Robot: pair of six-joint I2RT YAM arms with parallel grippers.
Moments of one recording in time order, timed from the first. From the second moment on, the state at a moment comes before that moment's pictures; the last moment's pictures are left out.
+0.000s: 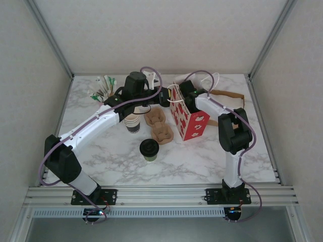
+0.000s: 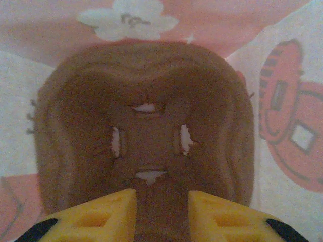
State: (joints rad) left arm -0.59 1.58 1.44 -0.27 0.33 -0.66; right arm 0.45 2.02 1.54 -0.72 0.06 0.13
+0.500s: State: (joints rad) left arm -0.59 1.58 1.44 -0.27 0.33 -0.66; right arm 0.45 2.01 1.54 -0.75 0.08 0.14
